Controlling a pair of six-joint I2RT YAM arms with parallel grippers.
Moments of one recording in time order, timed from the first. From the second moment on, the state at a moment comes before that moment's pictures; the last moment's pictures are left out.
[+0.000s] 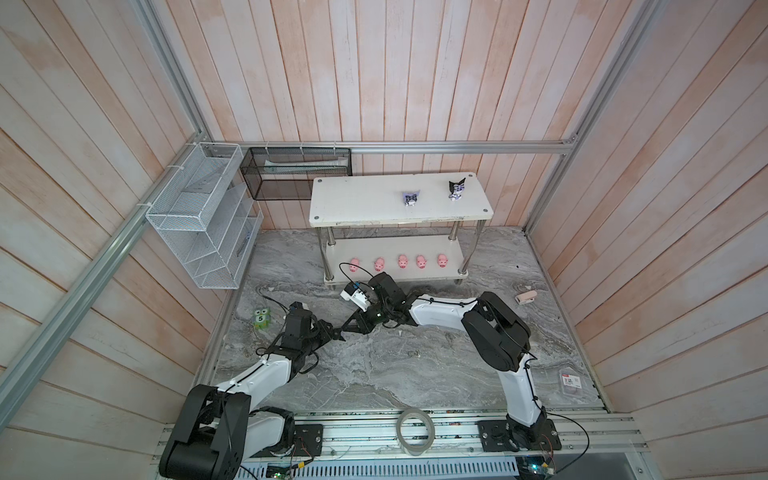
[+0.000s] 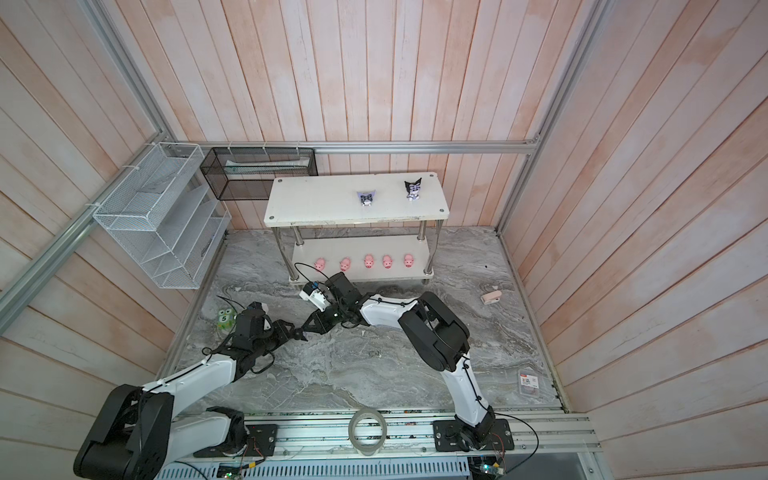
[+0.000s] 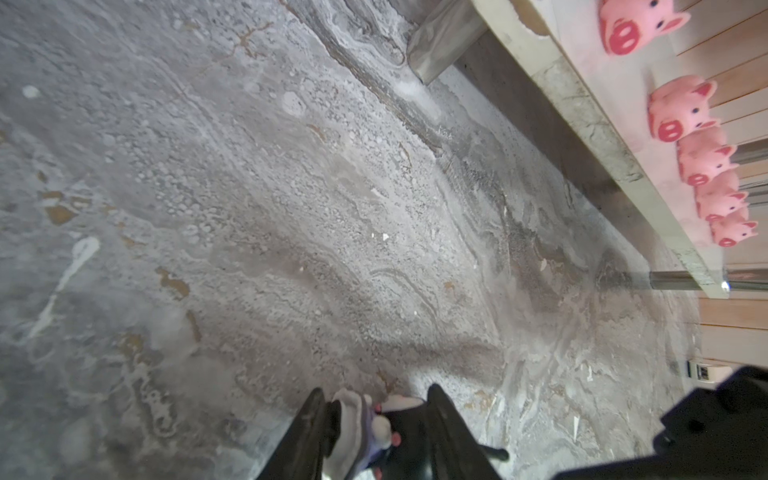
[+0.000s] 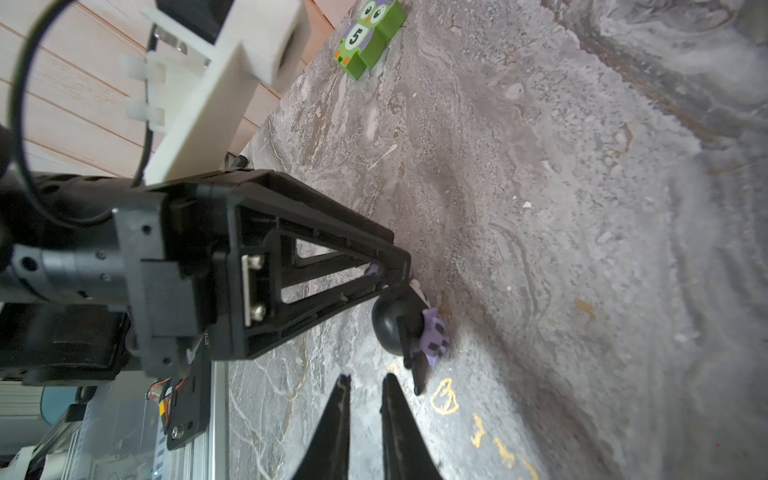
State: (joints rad) left arm -0.21 1.21 0.34 0.10 0.14 -0.73; right arm 0.87 2.13 1.39 0.00 -0.71 0.26
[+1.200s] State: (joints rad) left arm -0.21 1.20 0.33 0.12 0.17 -0.74; right arm 0.89 2.21 1.48 -0.07 -0.69 0.21
